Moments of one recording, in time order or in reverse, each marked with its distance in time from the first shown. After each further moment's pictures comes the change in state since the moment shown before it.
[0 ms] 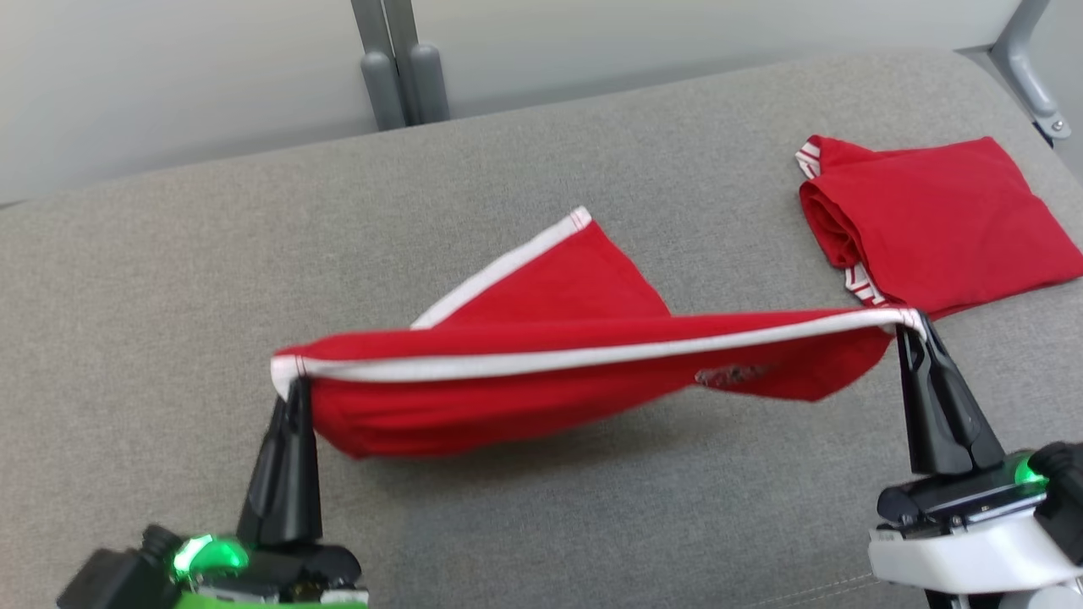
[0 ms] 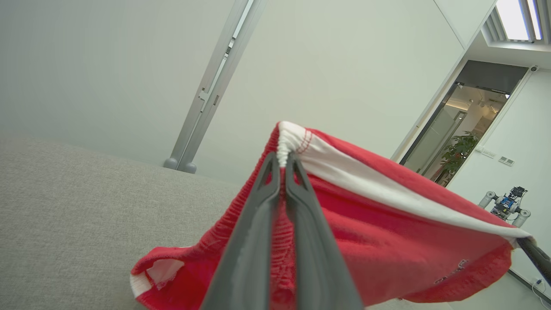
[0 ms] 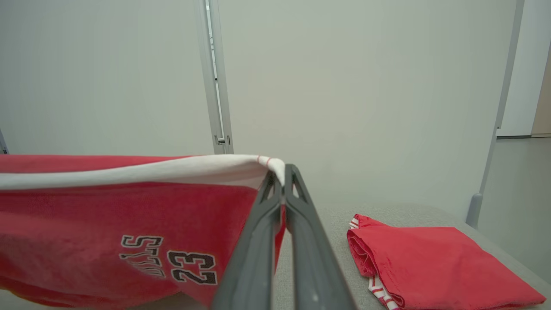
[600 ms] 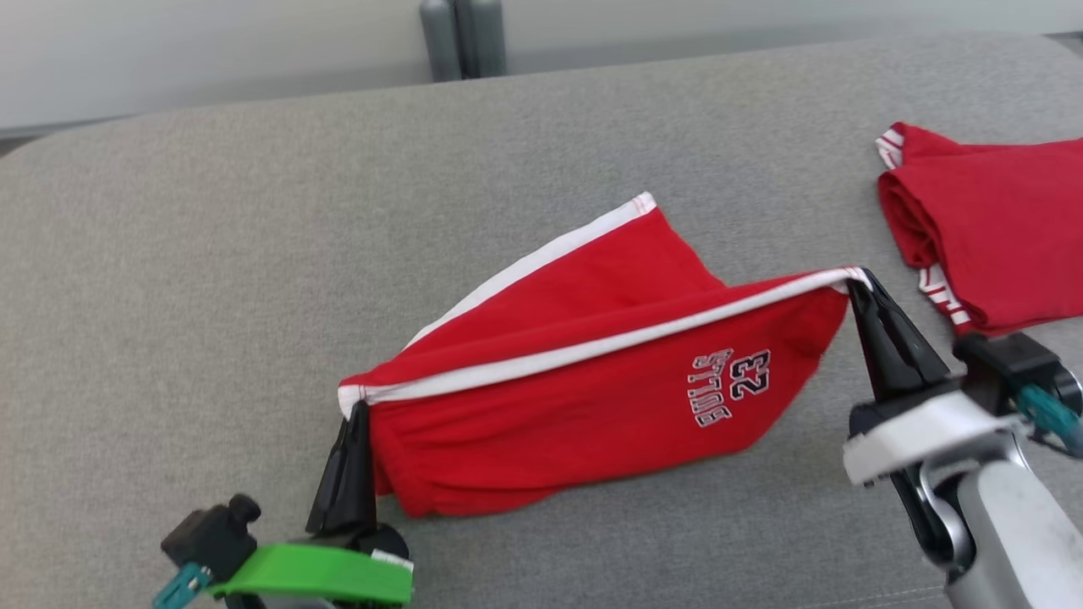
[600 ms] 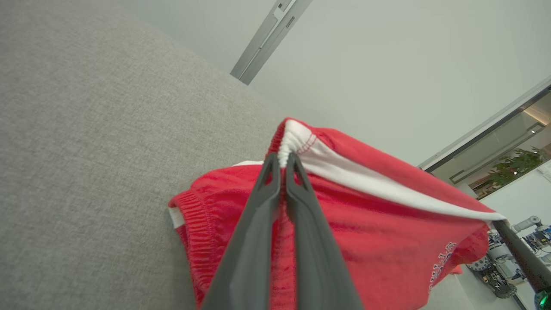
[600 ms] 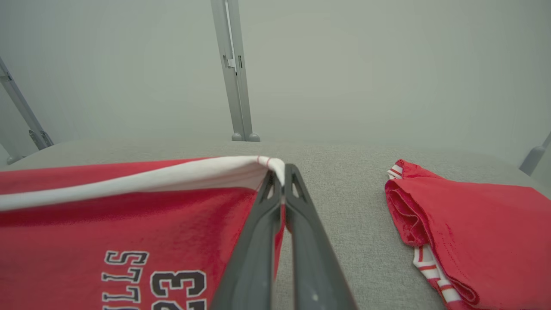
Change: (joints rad) left arm -0.088 -0.045 -0.073 0.329 -0.137 0.034 0.000; right arm -0.269 -0.112 0.089 0.404 0.087 0.000 0.059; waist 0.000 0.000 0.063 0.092
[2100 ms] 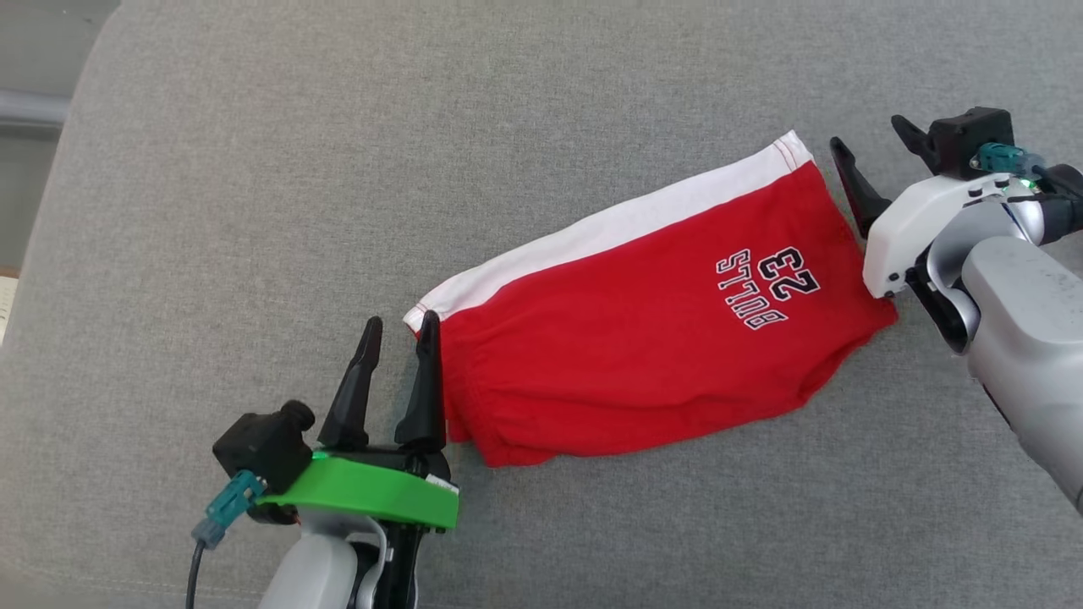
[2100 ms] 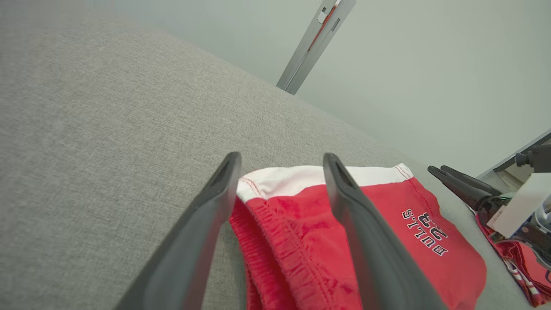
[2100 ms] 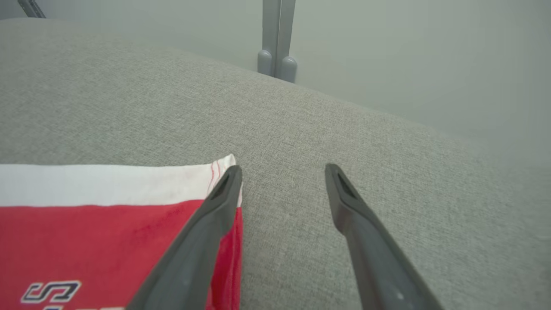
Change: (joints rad) left arm -0.212 0.000 -0.113 0.068 0.108 0.069 -0.002; right arm -0.795 -0.148 0.648 0.914 0.374 0.000 -0.061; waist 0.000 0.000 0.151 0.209
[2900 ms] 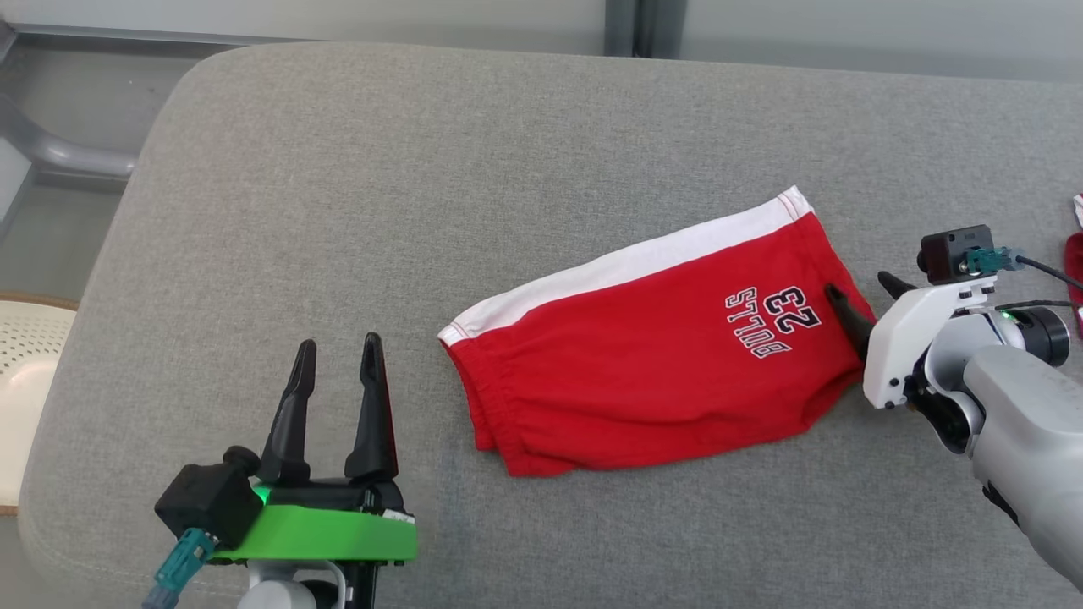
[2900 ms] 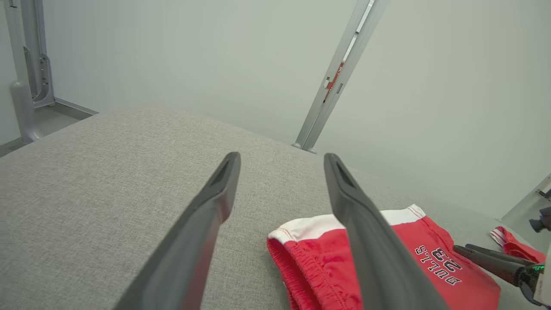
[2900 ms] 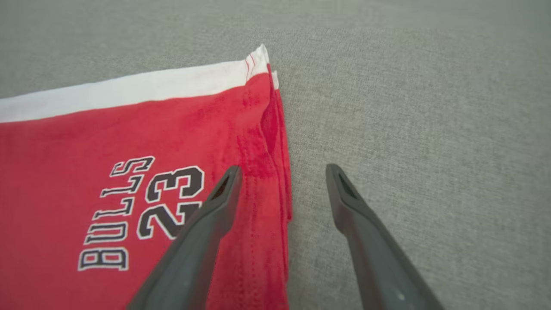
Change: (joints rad) left arm 0.140 0.000 0.119 -0.166 0.165 0.015 0.000; right arm 0.192 -0.061 0.094 -0.093 0.273 0.000 0.178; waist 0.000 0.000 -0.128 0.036
